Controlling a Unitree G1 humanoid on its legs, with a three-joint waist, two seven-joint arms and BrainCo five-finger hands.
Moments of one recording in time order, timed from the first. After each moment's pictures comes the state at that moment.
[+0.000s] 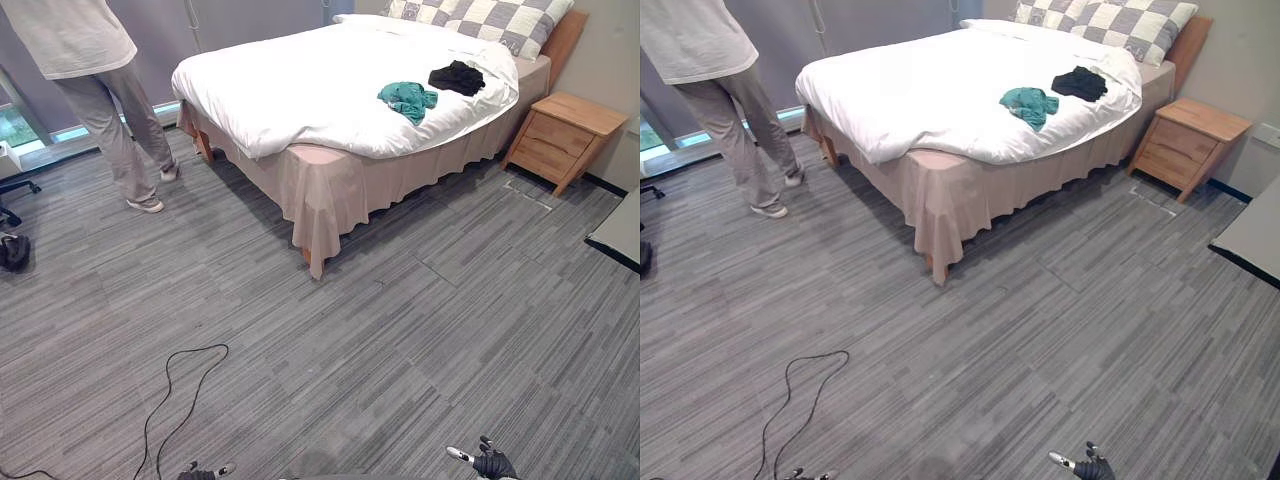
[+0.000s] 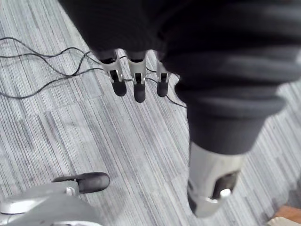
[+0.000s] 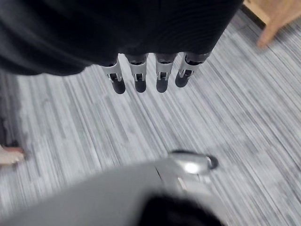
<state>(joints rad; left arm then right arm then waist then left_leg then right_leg) 0.18 0.16 0.22 1.01 0.04 0.06 0.16 0.15 -0.18 -0.39 1.00 0.04 -0.11 0.07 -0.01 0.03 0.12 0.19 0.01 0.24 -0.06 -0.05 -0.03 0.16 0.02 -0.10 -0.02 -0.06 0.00</state>
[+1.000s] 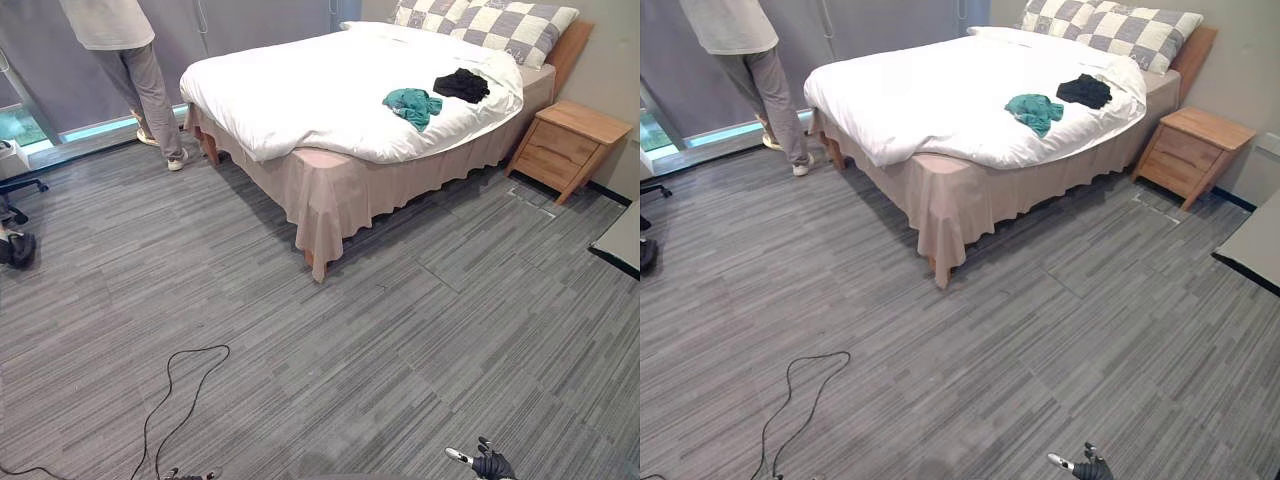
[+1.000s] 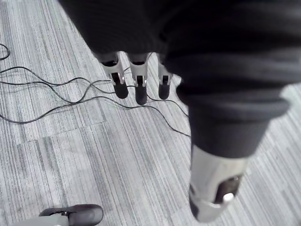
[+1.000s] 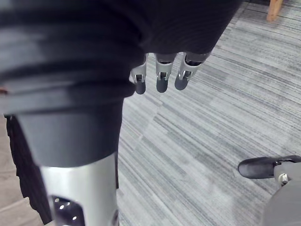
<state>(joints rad) 0.18 0.15 0.26 1.00 -0.12 0.01 0.26 0.15 -0.17 -0.38 1.00 0.04 -0.11 0.07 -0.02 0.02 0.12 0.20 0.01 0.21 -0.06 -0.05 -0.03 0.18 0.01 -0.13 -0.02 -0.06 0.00</state>
